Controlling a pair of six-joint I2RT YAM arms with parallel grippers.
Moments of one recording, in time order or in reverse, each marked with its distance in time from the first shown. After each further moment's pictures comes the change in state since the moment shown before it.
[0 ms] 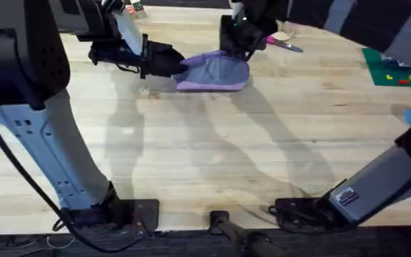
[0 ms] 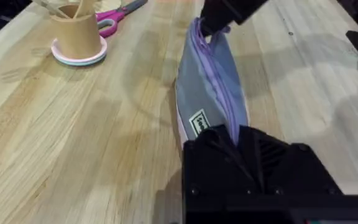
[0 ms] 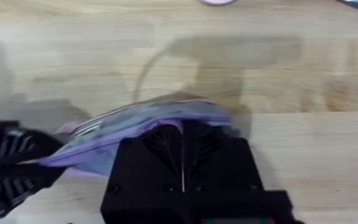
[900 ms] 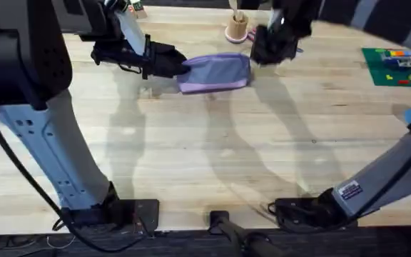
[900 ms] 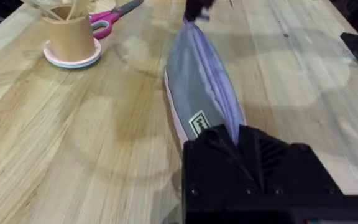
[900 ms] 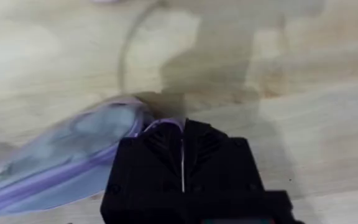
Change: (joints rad) left arm -0.014 0.000 0.000 -0.004 0.003 -0.006; right arm -0.227 -0.001 -0.122 -0.001 -0.090 -0.024
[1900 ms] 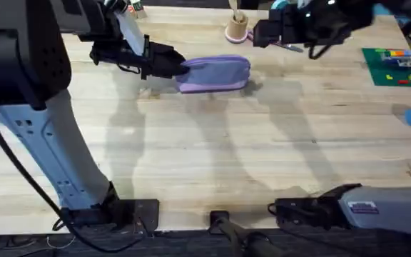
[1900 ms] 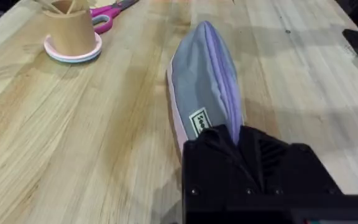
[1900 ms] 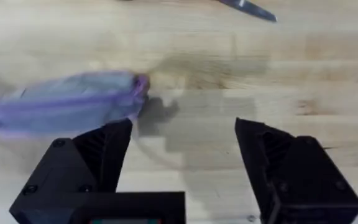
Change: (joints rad) left arm 0.006 0.000 0.000 -0.001 -0.015 0.000; right arm 0.046 -0.345 -0.030 -0.139 0.090 -0.245
